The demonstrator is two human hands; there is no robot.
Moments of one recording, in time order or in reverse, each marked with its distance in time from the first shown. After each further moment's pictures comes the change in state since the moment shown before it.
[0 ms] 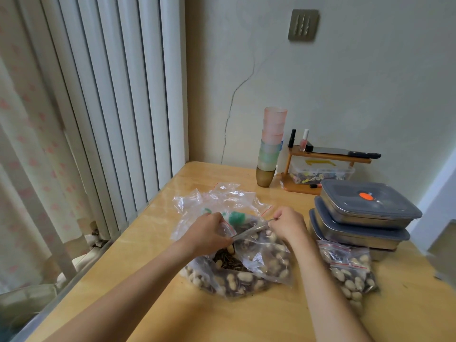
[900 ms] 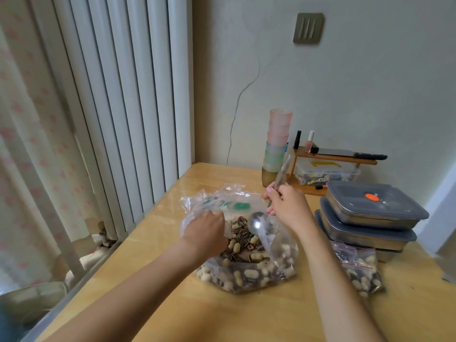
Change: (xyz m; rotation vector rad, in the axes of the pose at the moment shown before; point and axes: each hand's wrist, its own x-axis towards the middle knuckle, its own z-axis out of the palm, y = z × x) left_hand -0.026 0.016 -0.022 0.380 -0.003 0.012; right_hand -0.017 -0.040 -0.027 0.201 0.104 -0.389
